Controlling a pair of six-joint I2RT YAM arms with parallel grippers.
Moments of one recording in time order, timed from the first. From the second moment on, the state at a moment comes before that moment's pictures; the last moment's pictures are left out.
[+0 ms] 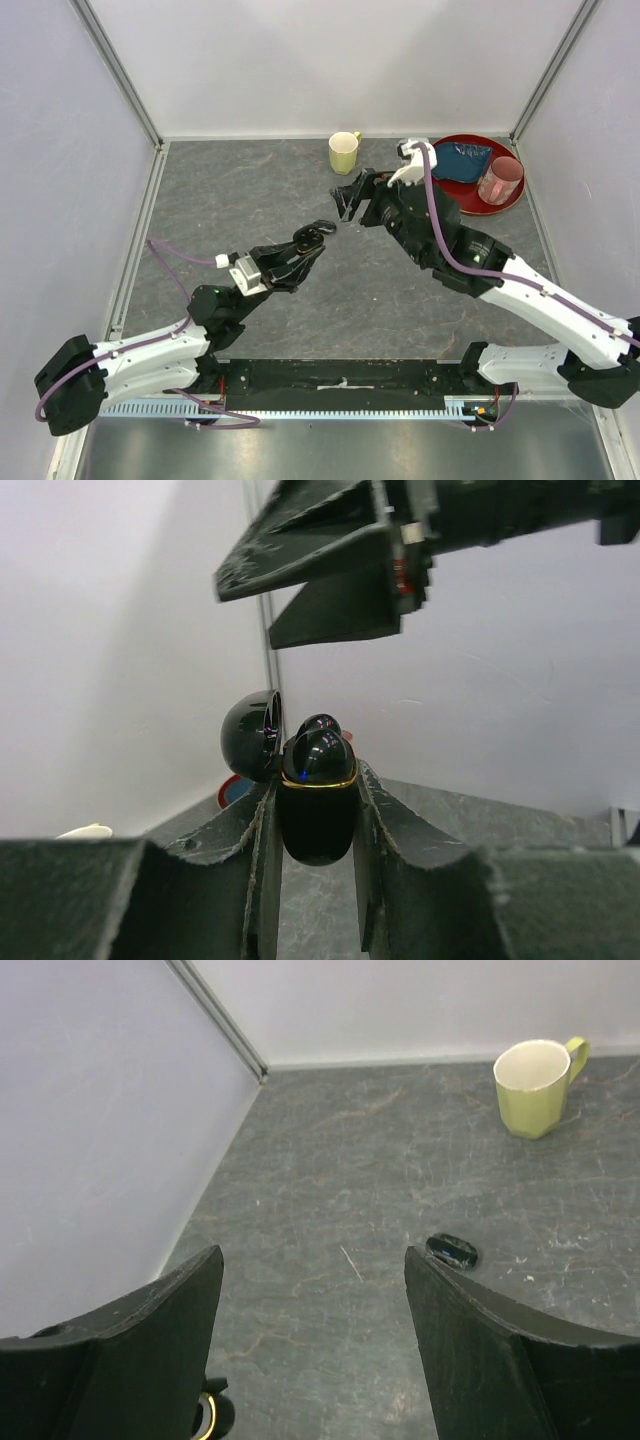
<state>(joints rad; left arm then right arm) -0.94 0.90 0.29 1.21 0.06 0.06 1.02 1.14 1.32 -0.27 0.54 0.51</state>
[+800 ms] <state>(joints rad) -0.95 0.89 0.35 0.99 0.22 0.06 0.92 1.24 1.32 -0.43 0.11 0.58</state>
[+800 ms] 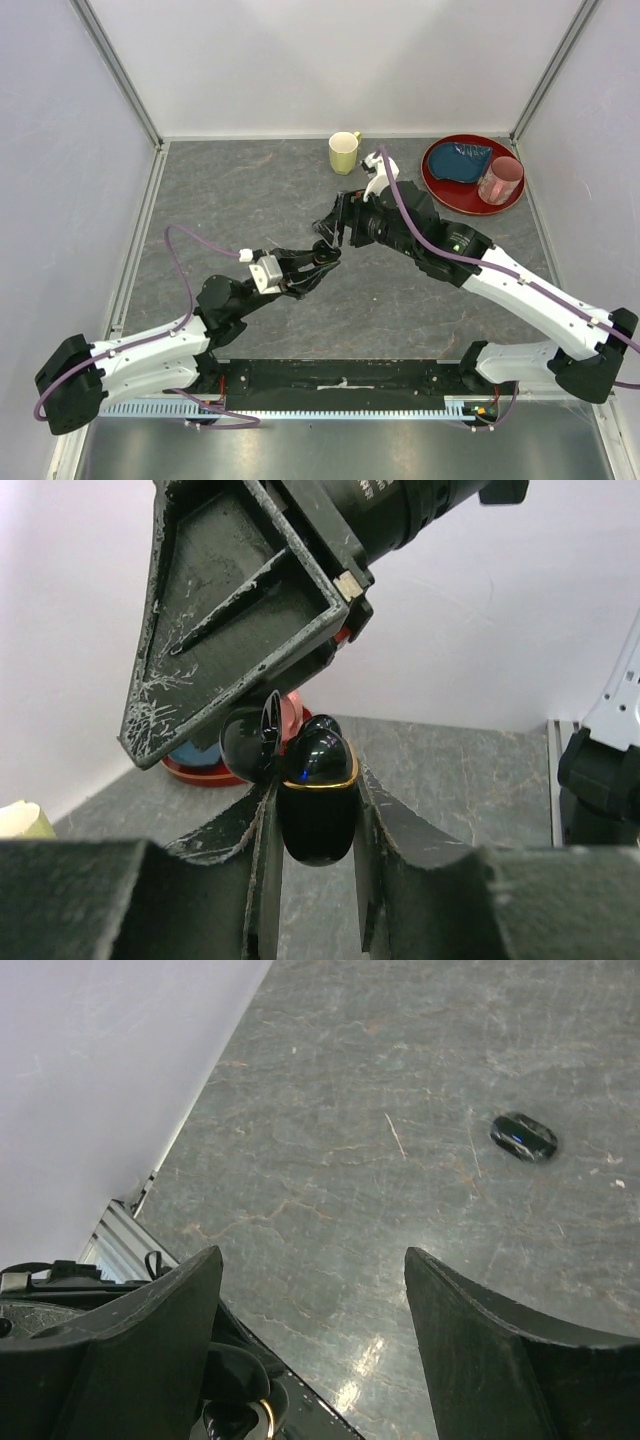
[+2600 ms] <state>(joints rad) -0.67 1.75 0.78 0.35 0.39 -0.81 0.80 0.97 1.00 -0.58 0.49 0.88</state>
